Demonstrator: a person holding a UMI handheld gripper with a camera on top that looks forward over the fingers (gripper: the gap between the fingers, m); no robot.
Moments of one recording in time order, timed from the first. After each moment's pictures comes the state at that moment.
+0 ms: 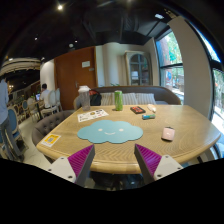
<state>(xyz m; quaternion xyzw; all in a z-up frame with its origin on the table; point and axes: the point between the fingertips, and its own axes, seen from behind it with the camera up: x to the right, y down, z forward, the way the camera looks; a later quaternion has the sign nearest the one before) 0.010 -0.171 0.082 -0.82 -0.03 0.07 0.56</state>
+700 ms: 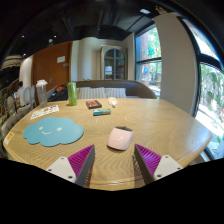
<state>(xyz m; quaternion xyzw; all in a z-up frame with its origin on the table) 0.212 -0.068 0.005 -0.84 0.05 -0.03 0.55</state>
